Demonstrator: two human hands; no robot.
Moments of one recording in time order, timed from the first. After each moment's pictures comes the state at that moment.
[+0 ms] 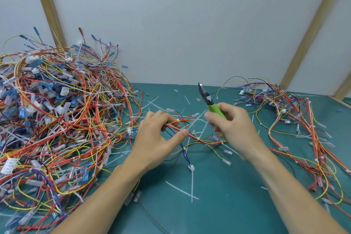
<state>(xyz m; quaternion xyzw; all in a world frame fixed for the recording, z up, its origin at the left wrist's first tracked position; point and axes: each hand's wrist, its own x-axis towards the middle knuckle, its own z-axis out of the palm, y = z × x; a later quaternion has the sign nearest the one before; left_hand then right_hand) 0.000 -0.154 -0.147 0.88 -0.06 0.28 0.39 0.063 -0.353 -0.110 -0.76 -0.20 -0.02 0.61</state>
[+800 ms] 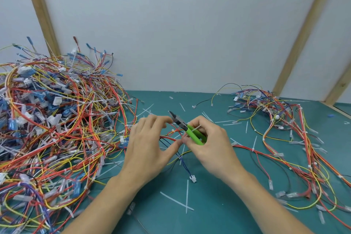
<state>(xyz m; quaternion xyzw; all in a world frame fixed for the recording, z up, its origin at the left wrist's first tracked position) 0.002 -0.156 -0.149 0.90 -0.04 0.36 0.24 0.048 -0.331 -0.133 -0.81 -0.28 -0.10 0.50</state>
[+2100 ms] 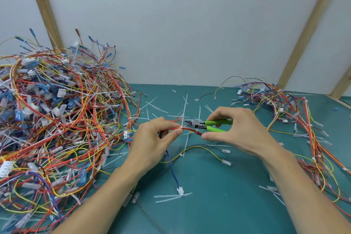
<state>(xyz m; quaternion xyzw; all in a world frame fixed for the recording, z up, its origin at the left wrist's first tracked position) 0.009 -0.149 -0.158 0.85 -0.05 0.27 0.46 0.074 -0.385 -0.102 -0.89 -0.30 -0.08 0.34</state>
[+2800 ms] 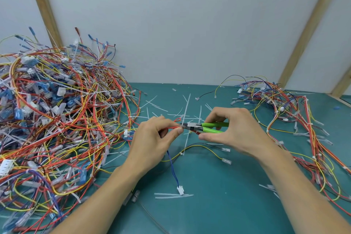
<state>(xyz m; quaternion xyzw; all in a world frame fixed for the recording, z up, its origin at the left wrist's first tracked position) 0.006 -0.150 -0.157 0.86 -0.08 0.30 0.41 0.075 -0.378 -0.107 -0.88 -0.34 -0.11 0.32</state>
